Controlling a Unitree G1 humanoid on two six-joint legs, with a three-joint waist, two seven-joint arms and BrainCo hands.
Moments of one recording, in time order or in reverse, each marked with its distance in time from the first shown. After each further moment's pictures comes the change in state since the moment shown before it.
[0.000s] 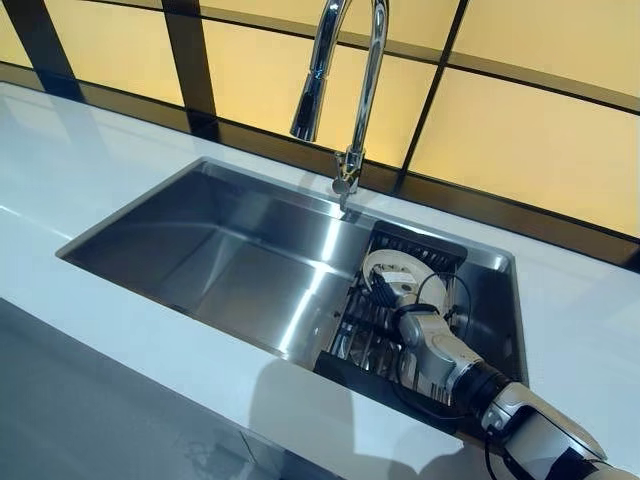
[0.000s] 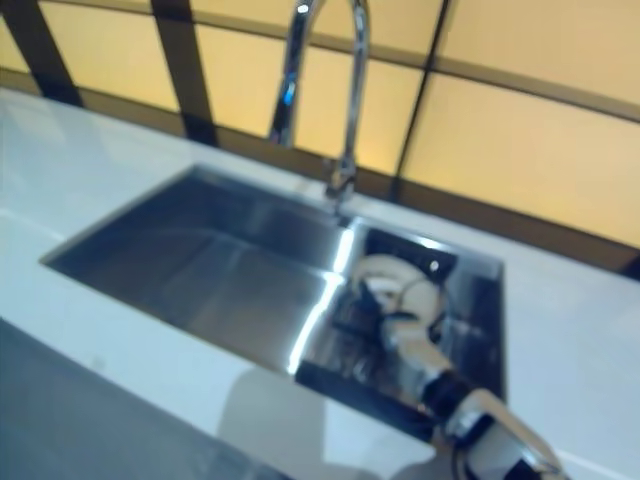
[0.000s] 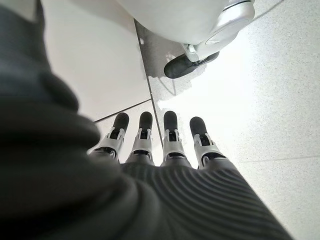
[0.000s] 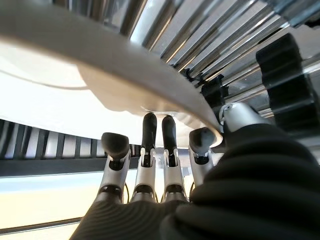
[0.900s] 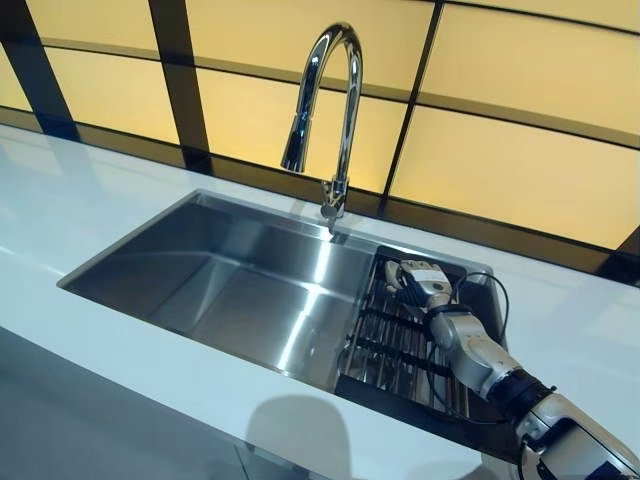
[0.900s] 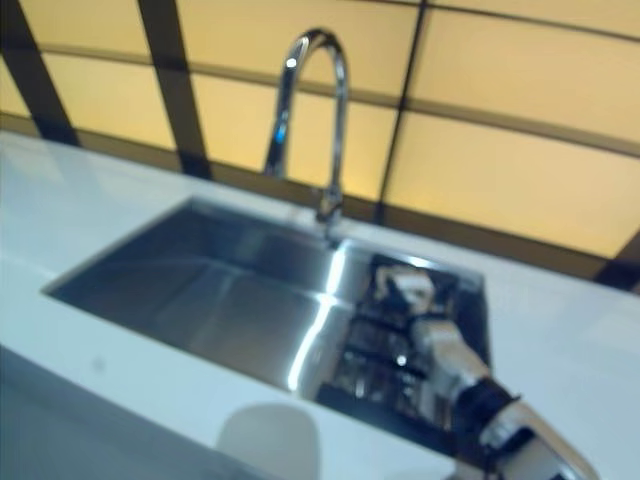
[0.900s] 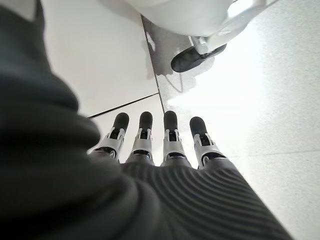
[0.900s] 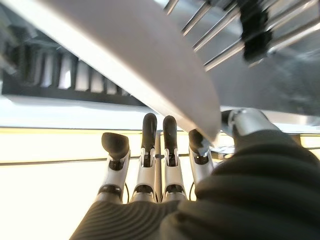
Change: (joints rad) left arm 0.103 0.000 0.032 -0.033 0.003 -0.001 -0.006; right arm 0.117 -0.153 -0.117 -0.102 -0.022 -0.077 0.010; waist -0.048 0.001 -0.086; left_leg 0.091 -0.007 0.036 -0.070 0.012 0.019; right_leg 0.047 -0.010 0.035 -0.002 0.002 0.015
